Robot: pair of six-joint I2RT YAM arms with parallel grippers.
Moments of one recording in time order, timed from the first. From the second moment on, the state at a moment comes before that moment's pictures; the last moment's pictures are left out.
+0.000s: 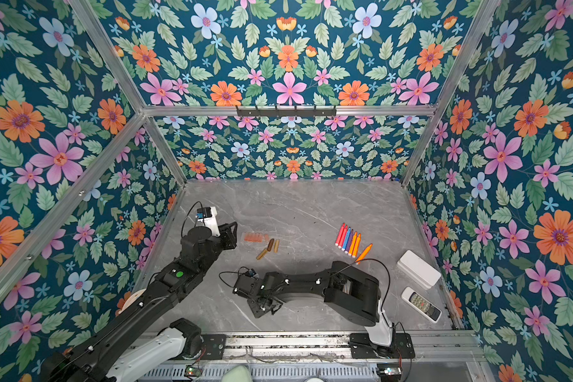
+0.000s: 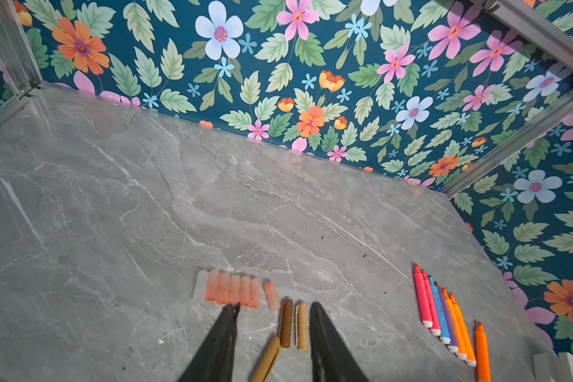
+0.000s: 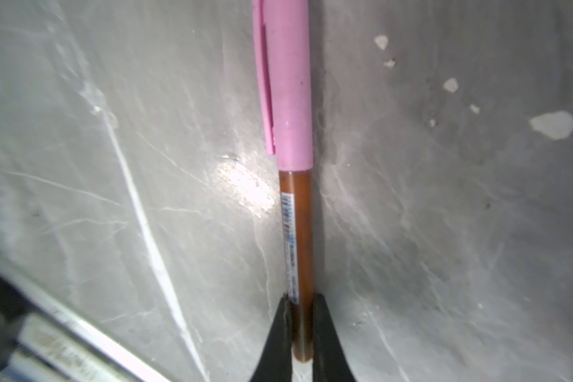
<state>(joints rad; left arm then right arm) -0.53 0.92 0.67 -0.09 -0.24 -0.47 1.26 1.94 1.26 -0.60 0.02 0.68</state>
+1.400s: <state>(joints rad) -0.73 1.79 0.86 0.69 0.70 -1.05 0.84 1.08 0.72 -0.65 0.00 0.68</state>
